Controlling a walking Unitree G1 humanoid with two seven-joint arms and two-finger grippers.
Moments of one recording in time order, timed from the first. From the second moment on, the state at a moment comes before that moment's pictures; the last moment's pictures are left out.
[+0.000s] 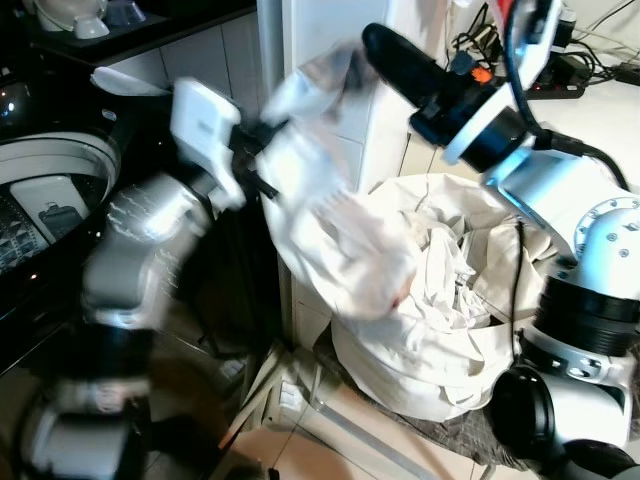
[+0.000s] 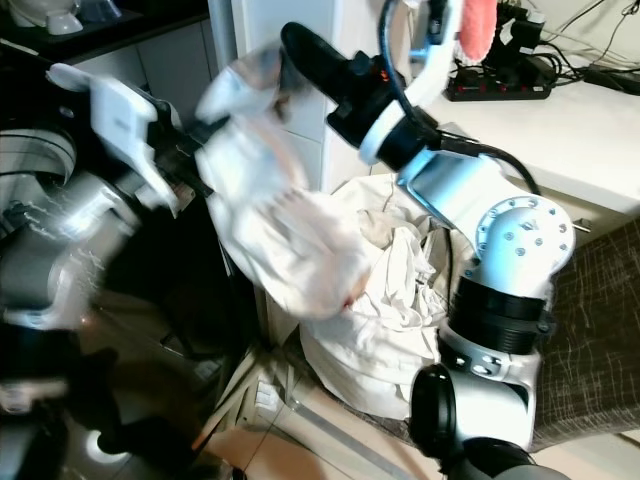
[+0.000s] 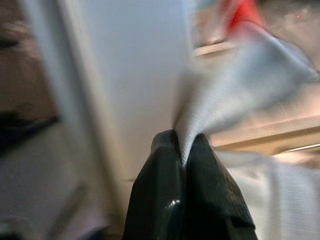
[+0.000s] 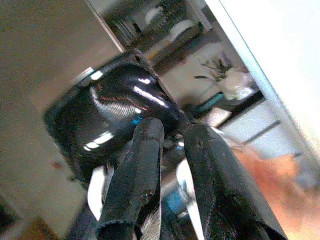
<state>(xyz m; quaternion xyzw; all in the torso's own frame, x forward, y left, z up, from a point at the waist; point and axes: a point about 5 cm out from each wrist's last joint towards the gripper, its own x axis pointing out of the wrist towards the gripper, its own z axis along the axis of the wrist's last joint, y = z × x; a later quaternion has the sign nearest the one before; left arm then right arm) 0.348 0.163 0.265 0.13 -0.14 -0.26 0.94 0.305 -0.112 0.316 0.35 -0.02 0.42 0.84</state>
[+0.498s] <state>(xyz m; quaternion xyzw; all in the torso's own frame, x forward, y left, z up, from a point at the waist) 0.335 0.274 0.492 0.56 -0.30 0.23 0.74 0.295 -0.111 0.304 0.26 -0.03 0.42 0.87</state>
